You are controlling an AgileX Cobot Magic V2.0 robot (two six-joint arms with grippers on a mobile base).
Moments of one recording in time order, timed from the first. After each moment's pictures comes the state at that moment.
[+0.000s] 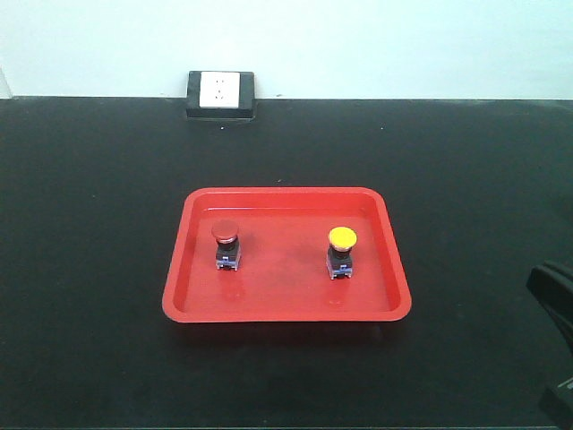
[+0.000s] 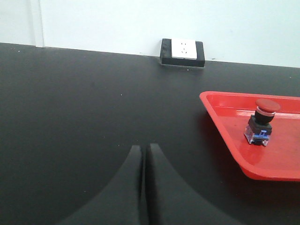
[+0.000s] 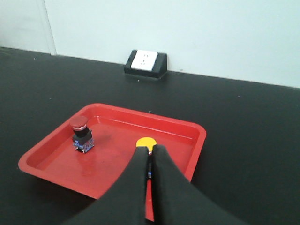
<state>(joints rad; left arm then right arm) -0.01 -0.01 0.02 -0.02 0.20 -0.03 0.43 0.43 -0.39 -0.18 0.22 0.20</state>
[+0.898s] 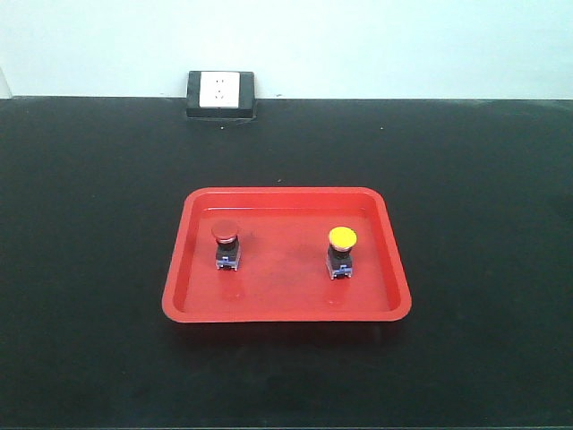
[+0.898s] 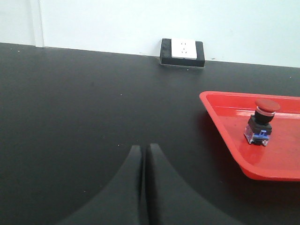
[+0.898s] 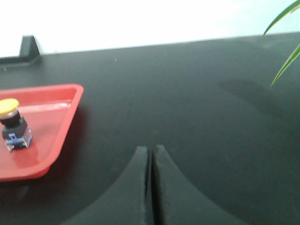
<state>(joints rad) -0.01 -0.01 0.02 -0.02 0.20 -0.03 -0.04 0.01 0.02 -0.15 0.23 0.20</state>
